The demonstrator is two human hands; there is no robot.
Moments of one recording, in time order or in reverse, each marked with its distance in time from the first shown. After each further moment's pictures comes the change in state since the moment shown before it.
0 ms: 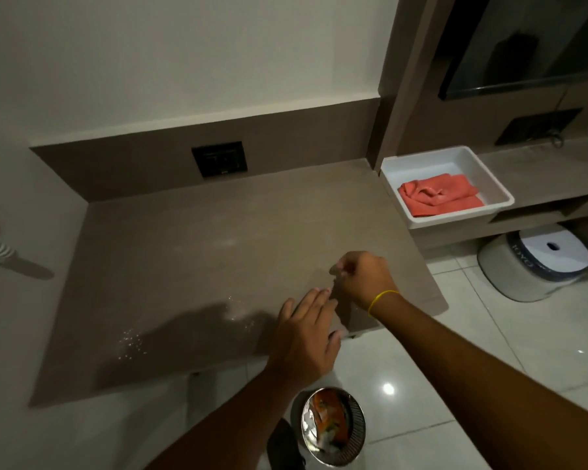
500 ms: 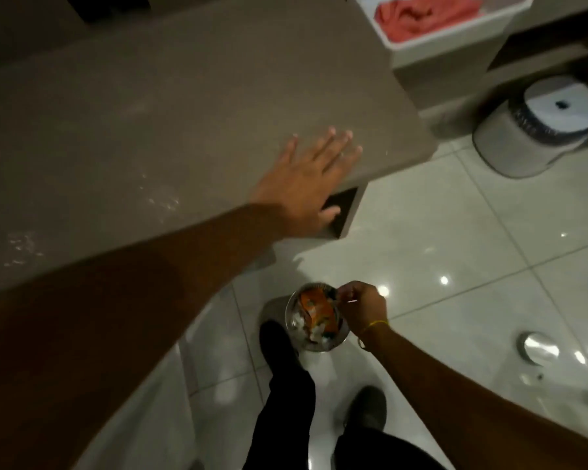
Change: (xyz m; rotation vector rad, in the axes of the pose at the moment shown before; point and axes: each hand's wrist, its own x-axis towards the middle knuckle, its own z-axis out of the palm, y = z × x) left_hand 0.057 0.023 0.078 0.403 -0.276 0.316; right_hand -0.161 0.233 0.212 0.420 -0.055 0.572
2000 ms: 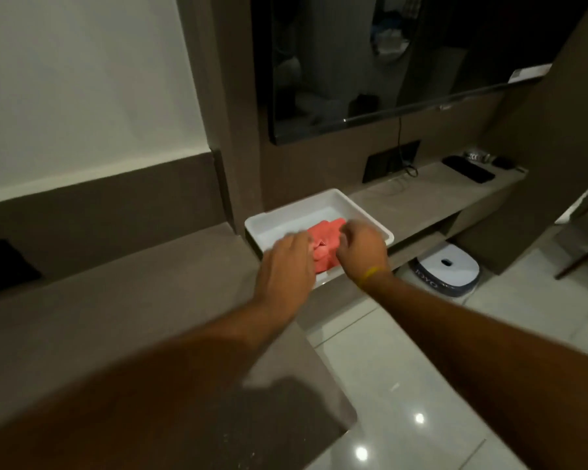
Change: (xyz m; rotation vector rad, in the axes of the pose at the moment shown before) left_hand 0.287 -0.028 -0.094 -0.431 0.406 -0.211; right_hand 0.217 -0.355 -0.296 -0.262 0.612 -0.580
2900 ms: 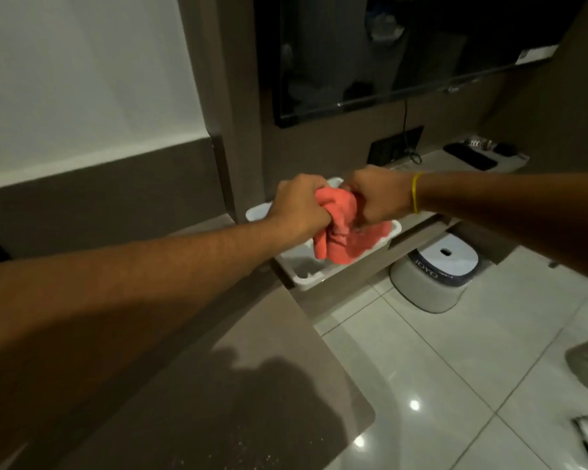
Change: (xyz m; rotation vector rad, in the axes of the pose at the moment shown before) left_hand 0.069 0.004 -0.053 -0.407 -0.079 -0.102; right_hand 0.053 -0.061 -0.096 -0.533 -0.532 -0.495
